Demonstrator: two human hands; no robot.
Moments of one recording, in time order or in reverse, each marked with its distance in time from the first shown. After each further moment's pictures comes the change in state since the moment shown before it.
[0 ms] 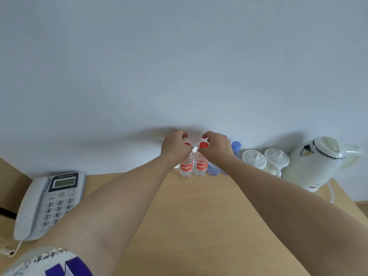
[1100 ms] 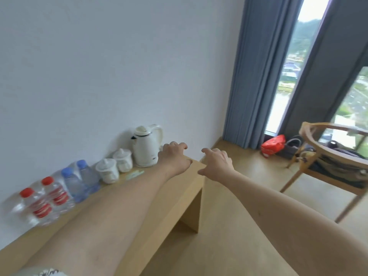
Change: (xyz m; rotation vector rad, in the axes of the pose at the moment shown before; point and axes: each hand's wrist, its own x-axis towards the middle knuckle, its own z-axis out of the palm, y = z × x) left_hand -0.320 0.301 0.165 0.291 -0.500 0.880; right_hand -0.429 0.216 -0.224 -0.230 0.351 0.728
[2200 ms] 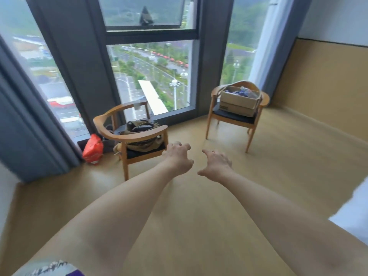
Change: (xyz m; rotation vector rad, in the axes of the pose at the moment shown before) left_hand 0.059 0.692 0.302 -0.016 -0.475 1.031; right_hand -0.157 0.611 -0.196 0.051 0.284 1.171
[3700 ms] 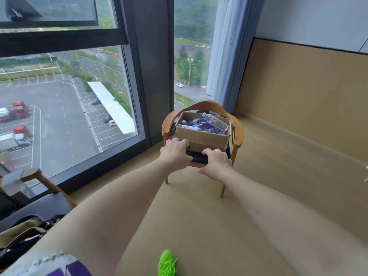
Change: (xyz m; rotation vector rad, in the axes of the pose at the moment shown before) left_hand 0.817 0.198 0.097 0.021 -0.057 0.273; right_hand 0.730 0.222 -0.162 0.049 0.071 0.232
